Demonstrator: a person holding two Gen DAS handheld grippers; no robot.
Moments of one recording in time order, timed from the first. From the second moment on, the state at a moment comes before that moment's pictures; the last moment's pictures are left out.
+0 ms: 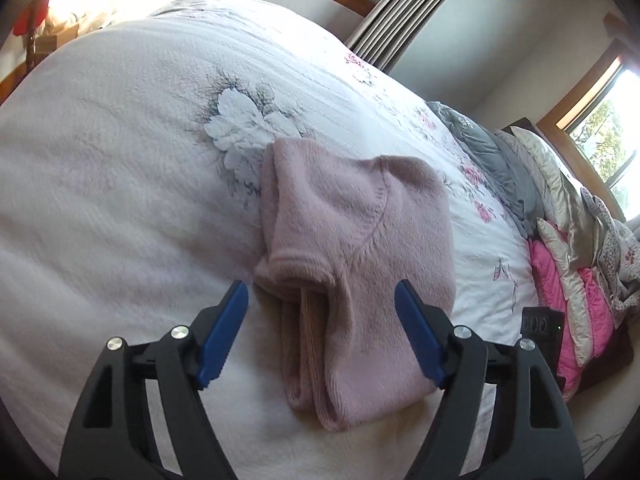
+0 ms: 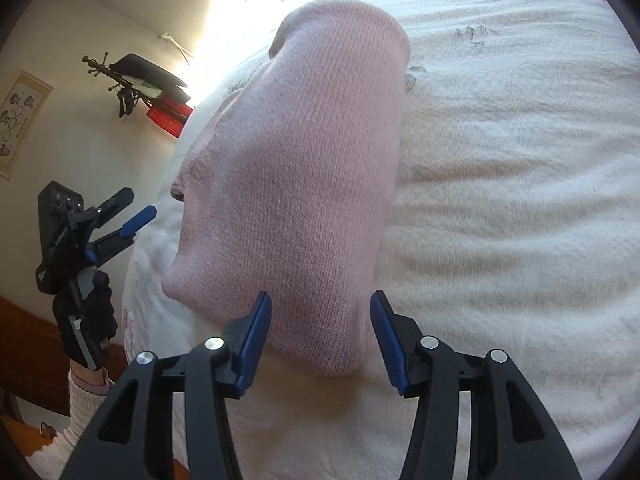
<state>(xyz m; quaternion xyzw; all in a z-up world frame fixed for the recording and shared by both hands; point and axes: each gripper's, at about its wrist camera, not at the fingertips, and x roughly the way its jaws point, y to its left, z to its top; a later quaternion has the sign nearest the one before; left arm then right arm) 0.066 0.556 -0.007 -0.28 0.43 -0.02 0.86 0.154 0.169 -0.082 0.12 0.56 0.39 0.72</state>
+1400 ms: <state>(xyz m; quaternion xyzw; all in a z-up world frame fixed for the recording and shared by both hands) 0.120 0.477 -0.036 -0.39 0.43 -0.25 0.78 0.211 0.113 -0.044 0.29 0.52 0.45 0.66</state>
